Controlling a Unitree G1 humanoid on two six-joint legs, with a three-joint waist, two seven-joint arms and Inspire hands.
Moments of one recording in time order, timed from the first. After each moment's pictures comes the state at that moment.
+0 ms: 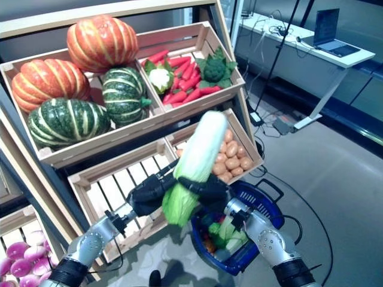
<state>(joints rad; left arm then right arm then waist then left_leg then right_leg) -0.08 0.33 -0.19 0.24 -1.02 0.26 -0.60 -0.07 -0.42 0.14 0.06 1.25 0.21 0.45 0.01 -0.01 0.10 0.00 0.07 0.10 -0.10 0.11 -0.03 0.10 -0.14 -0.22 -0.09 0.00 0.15</state>
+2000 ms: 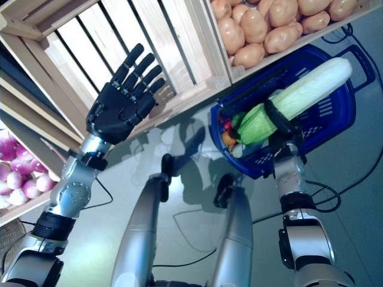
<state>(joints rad) -0.45 0.49 -0.14 0.04 -1.12 -0.10 -0.39 -0.73 -0.53 0.04 0.87 1.07 -0.12 -0.03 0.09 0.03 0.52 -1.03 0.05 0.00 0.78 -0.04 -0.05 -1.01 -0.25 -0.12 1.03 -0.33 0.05</state>
